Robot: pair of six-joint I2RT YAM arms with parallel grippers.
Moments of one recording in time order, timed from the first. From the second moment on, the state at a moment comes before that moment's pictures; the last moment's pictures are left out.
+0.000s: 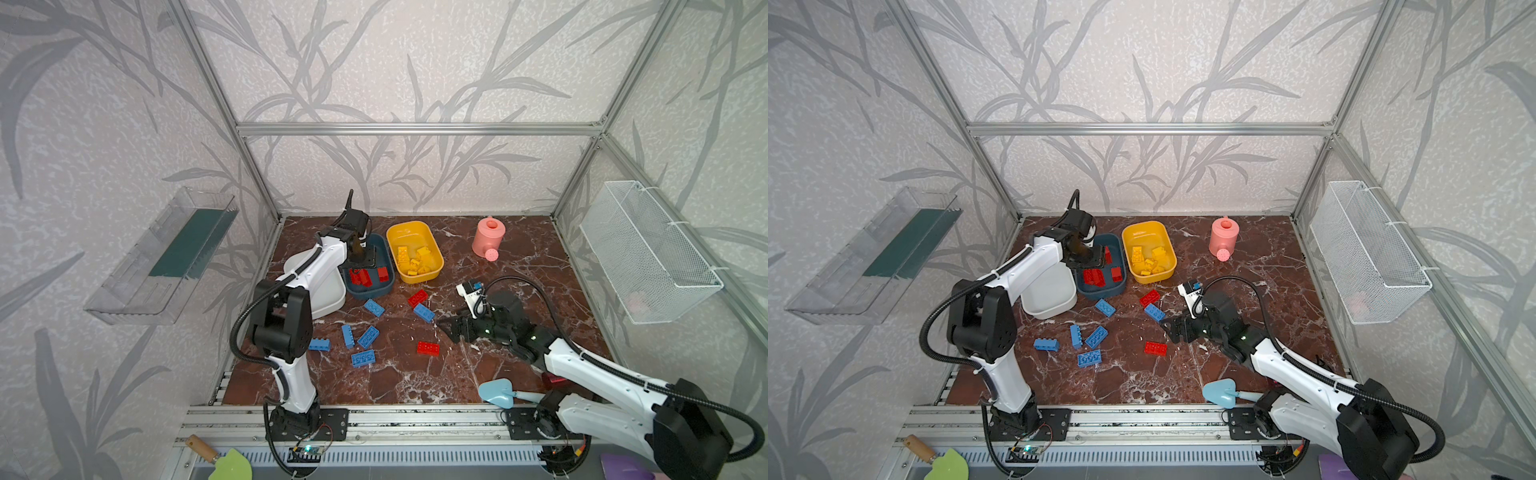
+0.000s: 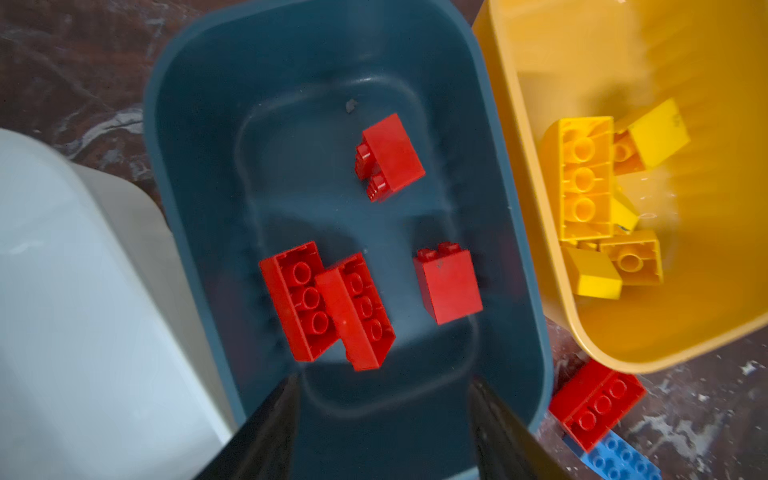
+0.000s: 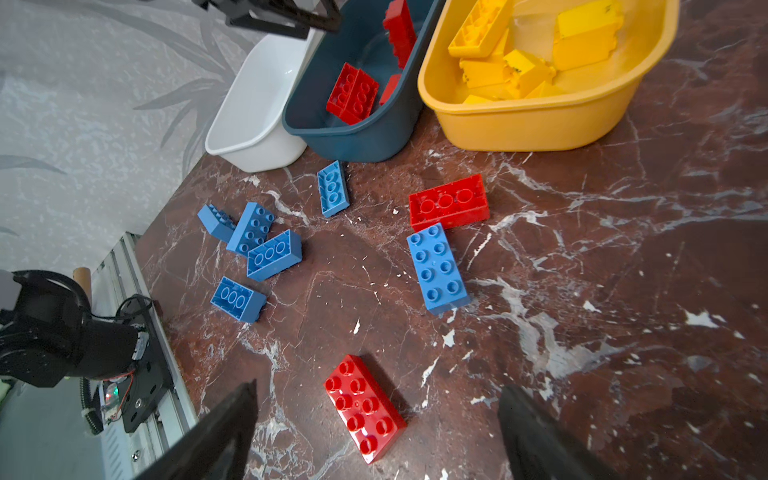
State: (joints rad) left arm -0.26 1.79 1.50 -0.80 0.02 -0.26; right arm 0.67 1.10 0.53 -0.02 -0.30 0.34
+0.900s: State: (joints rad) left arm -0.27 0.71 0.82 -0.82 0.17 -0.30; right arm 0.81 1.60 0.82 -0.20 -0.37 0.03
